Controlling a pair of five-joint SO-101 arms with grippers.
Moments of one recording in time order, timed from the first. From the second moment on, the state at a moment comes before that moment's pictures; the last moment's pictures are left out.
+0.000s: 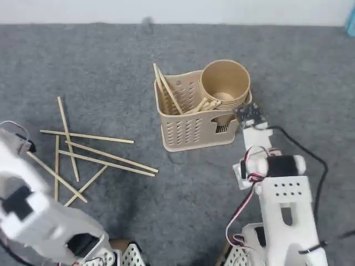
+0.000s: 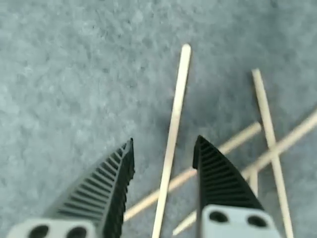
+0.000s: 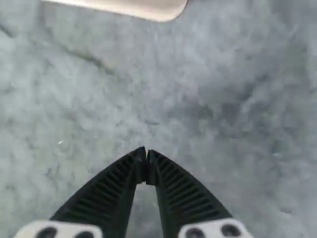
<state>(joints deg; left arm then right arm) -54.2 14.8 7.7 74.0 20.6 -7.6 -47.0 56.8 73.6 13.3</state>
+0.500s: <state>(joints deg) -52.9 48.0 -29.9 80.3 20.9 -7.9 -47.0 72.1 55.6 10.9</state>
